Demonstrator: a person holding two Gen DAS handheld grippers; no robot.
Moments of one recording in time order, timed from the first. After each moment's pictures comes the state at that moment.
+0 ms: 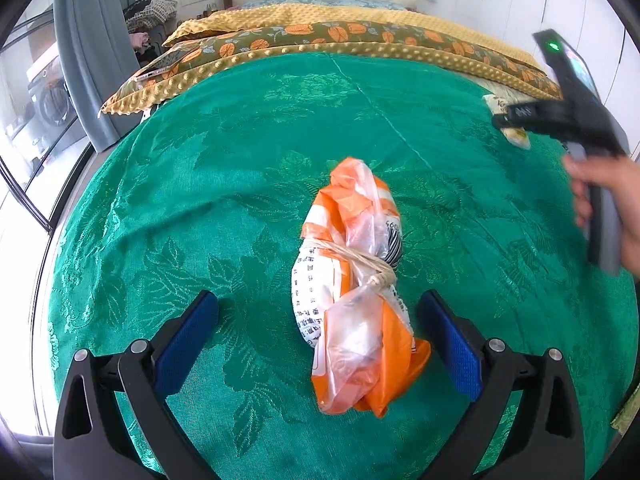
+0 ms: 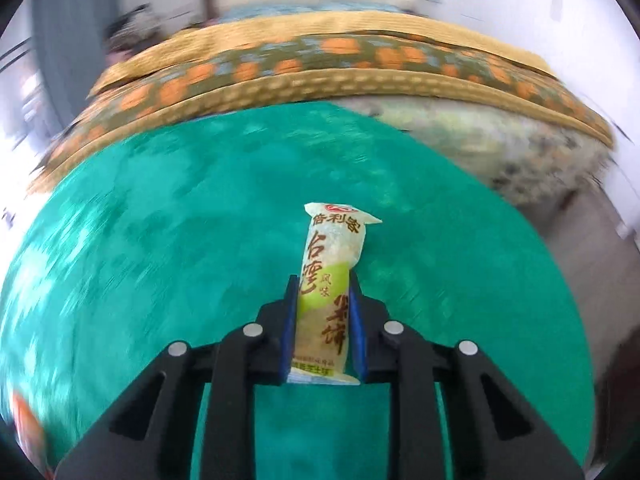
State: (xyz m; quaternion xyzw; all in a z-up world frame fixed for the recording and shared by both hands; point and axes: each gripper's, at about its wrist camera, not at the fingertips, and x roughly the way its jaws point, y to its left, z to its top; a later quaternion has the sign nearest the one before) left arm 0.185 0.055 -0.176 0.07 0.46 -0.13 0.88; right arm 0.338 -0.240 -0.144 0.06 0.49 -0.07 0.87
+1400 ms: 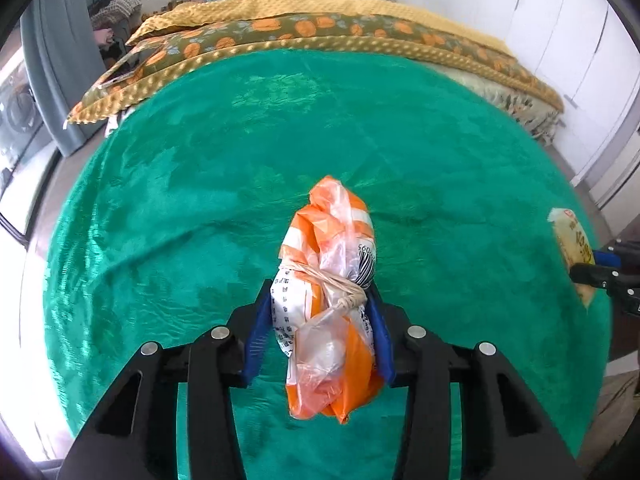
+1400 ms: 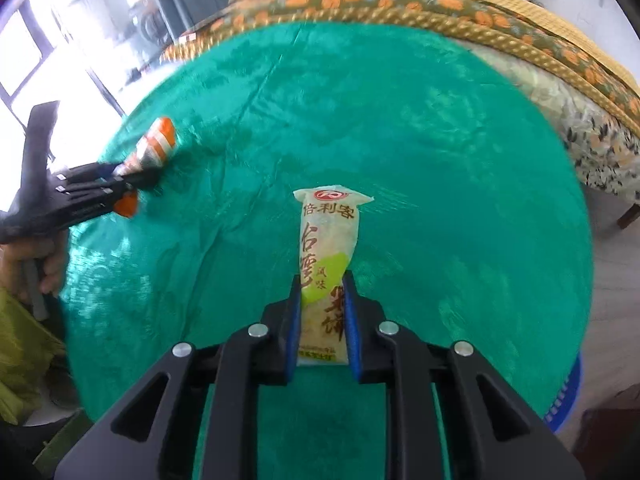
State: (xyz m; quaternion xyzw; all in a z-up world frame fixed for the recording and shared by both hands) left arm 0.196 0.051 -0.155 0.06 0.48 -0.20 0.85; right arm 0.157 -0.215 -0.091 0.05 0.56 0.12 0.82
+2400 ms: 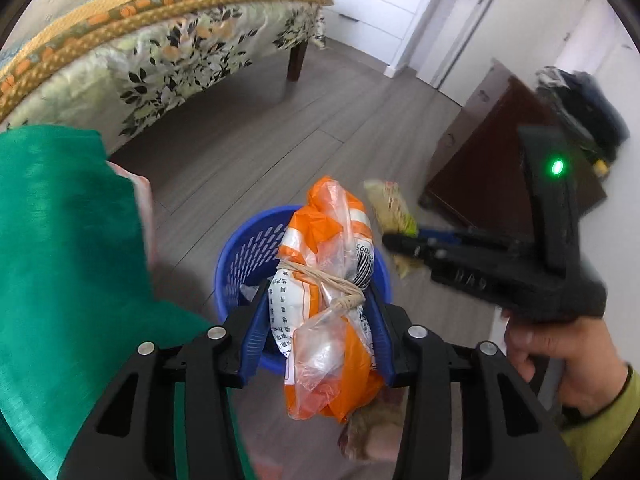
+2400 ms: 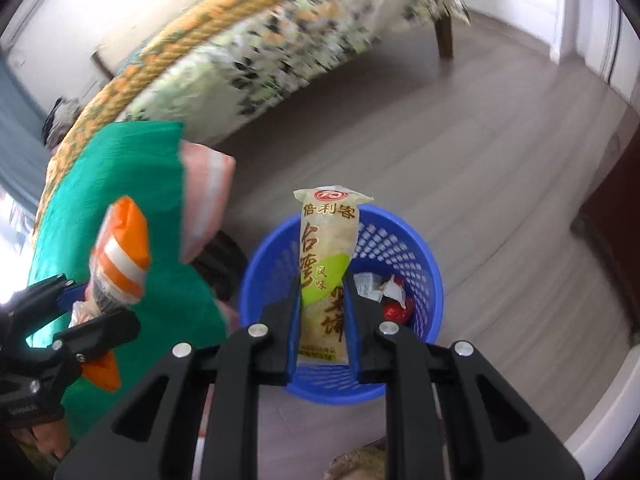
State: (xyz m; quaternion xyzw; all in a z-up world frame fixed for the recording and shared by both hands) left arm 0.026 -0.450 -0.204 0.16 0.48 -0.50 0.70; right arm -0.051 -0.597 -0.191 0.30 0.50 -0.17 0.80
